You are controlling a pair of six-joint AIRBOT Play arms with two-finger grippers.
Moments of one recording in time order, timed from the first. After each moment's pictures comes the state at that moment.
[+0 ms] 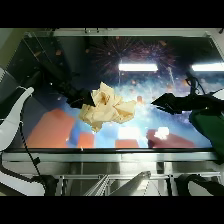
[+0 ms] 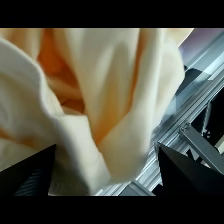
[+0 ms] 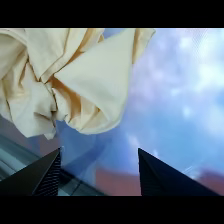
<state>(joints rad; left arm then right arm) -0.09 -1.75 1.47 -2.28 1.60 1.87 -0.11 -1.20 0.81 -0.60 1.10 1.17</state>
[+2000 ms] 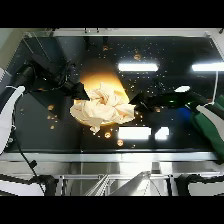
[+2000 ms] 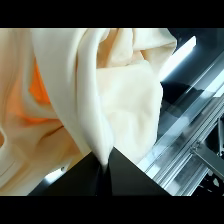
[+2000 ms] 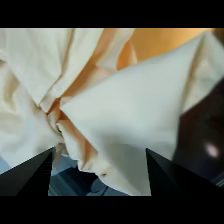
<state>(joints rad) -0.10 -1.66 1.47 -2.30 1.51 1.97 0.06 -1.64 1.01 -0.42 1.08 1.14</state>
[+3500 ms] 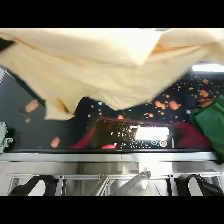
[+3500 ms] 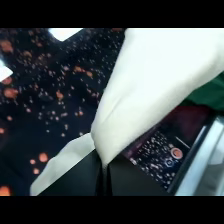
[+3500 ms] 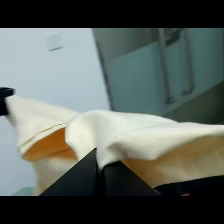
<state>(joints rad) 0.31 -0.88 1.69 -2.68 1.62 2.19 -0.45 -0.56 0.96 0.15 1.29 0.60</state>
